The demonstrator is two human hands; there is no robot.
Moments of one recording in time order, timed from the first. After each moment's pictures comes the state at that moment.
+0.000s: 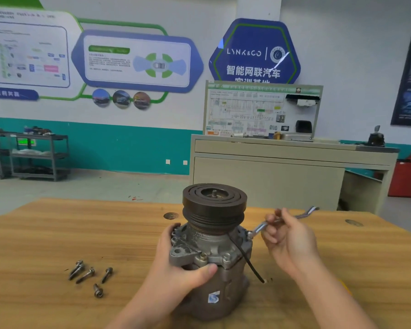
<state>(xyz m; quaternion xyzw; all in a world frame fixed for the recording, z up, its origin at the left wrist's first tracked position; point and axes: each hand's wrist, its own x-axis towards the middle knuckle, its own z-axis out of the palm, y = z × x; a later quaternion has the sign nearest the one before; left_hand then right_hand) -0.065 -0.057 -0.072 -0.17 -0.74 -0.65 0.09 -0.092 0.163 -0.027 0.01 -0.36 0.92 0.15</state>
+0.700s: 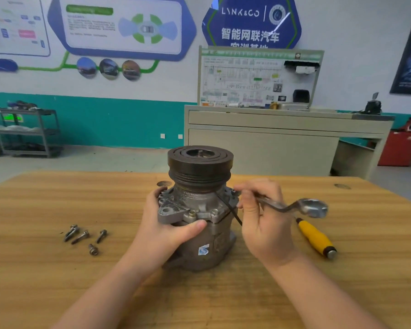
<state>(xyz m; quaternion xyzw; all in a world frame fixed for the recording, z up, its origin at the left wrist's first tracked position) -0.068 -0.054 -0.080 -0.14 -0.74 -0.64 0.14 -0.060 0.139 -0.055 0.33 -0.66 0.37 0.56</state>
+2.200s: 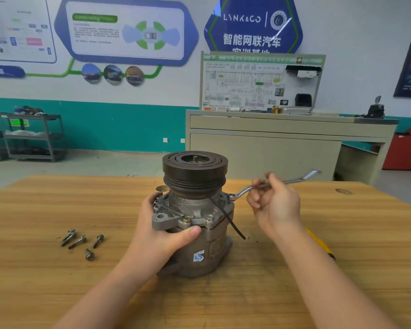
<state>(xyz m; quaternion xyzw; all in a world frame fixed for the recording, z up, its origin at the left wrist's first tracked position) -0.063 -0.050 -0.077 -0.13 -0.75 -0.64 0.15 -0.088 0.161 -0.028 0.03 -0.40 0.89 0.20</state>
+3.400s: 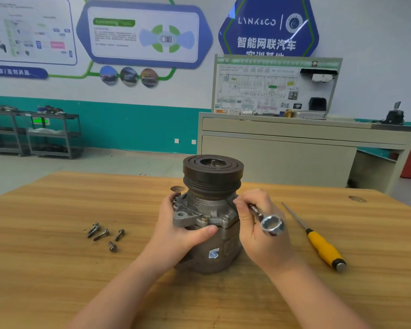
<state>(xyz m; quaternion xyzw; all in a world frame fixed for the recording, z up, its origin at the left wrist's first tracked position) -0.063 -0.055 -0.077 -0.14 -0.77 -0.61 0.15 -0.059 0.128 -0.051 0.34 -0.68 0.31 0.57</state>
